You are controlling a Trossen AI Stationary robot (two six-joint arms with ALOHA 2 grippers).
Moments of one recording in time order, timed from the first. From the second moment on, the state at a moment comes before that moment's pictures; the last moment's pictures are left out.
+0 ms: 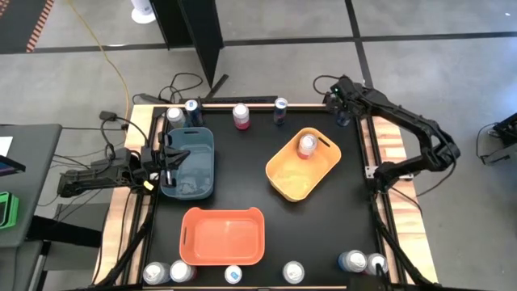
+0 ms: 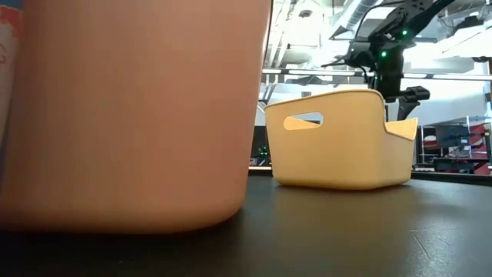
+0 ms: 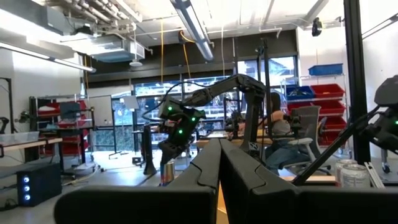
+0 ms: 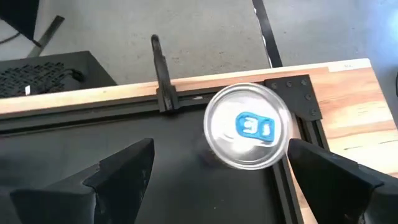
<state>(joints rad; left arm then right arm) 0.11 0.01 0.10 0.33 -0.10 0.13 -0.92 1.35 1.01 -0.78 0.50 0.69</state>
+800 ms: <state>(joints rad) 0.11 0.01 0.10 0.32 -0.09 0.13 -0.88 1.36 1.01 -0.76 0.55 0.78</state>
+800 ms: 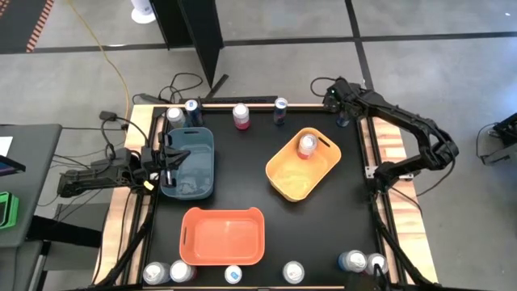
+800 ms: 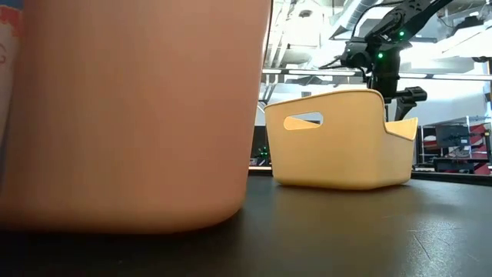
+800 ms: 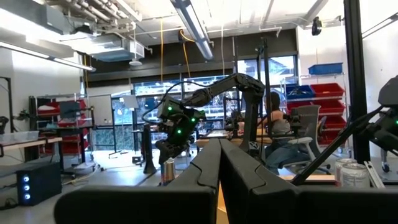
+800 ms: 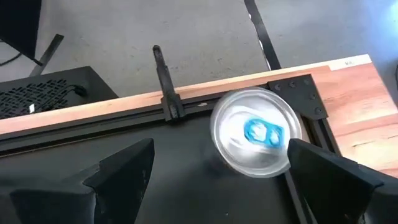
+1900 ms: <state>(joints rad) 0.11 0.01 0.10 0.30 -0.09 0.13 -0.89 1.36 0.99 -0.74 0.66 0.88</state>
